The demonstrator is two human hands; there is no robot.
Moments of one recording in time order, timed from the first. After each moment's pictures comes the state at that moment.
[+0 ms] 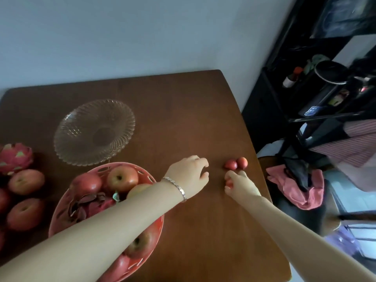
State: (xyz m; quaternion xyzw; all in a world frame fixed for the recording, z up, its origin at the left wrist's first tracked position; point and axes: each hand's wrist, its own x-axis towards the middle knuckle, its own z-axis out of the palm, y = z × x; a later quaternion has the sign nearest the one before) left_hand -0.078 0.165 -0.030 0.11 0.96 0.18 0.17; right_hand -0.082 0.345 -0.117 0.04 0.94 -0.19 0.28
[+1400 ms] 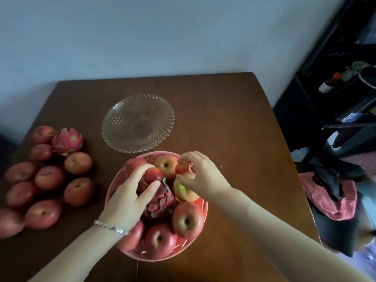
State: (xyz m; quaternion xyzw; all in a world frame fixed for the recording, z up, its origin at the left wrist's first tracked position) left_hand 0.037 -0.010 -0.022 -0.12 0.90 0.40 0.07; right_hand -0.046 0.164 -0.028 -0.21 0.87 -0.42 0.17
